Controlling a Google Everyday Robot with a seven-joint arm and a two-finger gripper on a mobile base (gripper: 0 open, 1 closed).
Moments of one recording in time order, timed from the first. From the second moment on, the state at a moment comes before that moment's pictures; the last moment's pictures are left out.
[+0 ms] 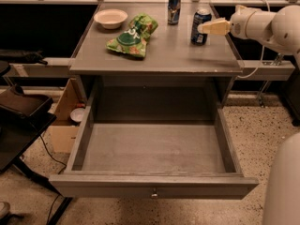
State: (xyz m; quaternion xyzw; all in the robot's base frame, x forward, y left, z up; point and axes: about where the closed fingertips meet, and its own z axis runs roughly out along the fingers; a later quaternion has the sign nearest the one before) arm 0.853 -0.252 0.928 -0.26 0.73 0.11 0.63
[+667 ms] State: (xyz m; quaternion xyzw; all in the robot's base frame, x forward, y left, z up) arm 0.903 -0.250 0.920 -0.21 0.72 0.13 0.65
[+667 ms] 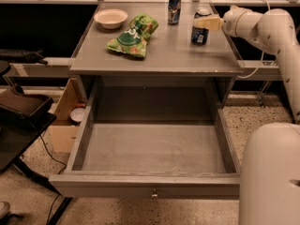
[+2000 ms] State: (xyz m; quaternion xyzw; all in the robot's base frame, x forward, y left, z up) arm 0.910 -0.196 0.900 -0.20 0.72 0.18 0.64
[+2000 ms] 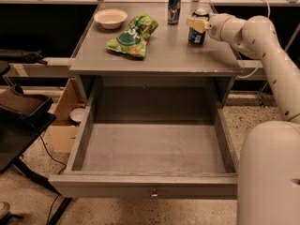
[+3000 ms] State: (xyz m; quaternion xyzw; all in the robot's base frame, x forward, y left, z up) arm 0.808 -0.204 0.974 -0.25 0.66 0.22 0.67
